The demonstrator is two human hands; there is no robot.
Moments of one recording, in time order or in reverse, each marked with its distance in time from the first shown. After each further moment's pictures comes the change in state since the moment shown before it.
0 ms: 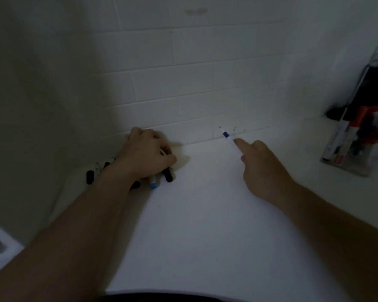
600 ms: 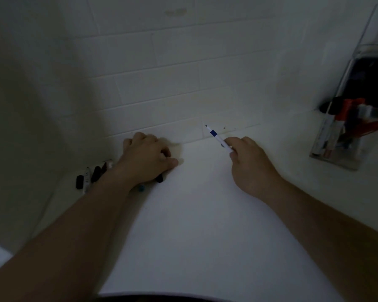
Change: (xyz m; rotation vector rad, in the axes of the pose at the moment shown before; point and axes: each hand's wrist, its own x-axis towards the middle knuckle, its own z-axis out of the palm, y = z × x) left_hand -0.002 0.037 -0.004 0.081 -0.037 0.000; right_hand 0.003 0.011 0.002 0.256 0.071 0.009
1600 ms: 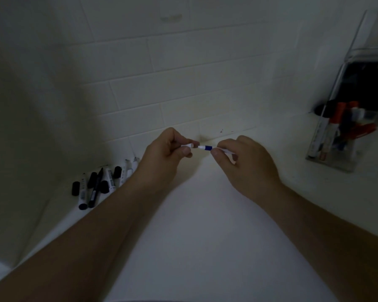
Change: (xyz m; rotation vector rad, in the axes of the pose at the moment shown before) left_hand -0.012 0.051 0.006 -1.124 0.232 0.126; right_hand 0.000 -0.007 -0.005 -0.059 0.210 -0.124
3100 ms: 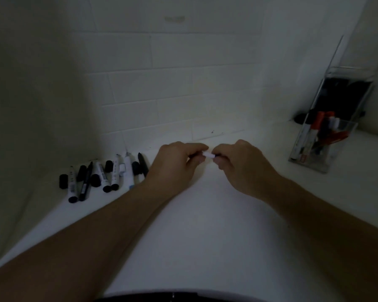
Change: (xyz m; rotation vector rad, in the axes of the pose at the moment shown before) left_hand -0.009 0.004 0.024 0.493 0.003 0.339; right_hand 0.001 -0.004 -0.021 -0.228 -0.262 -0.120
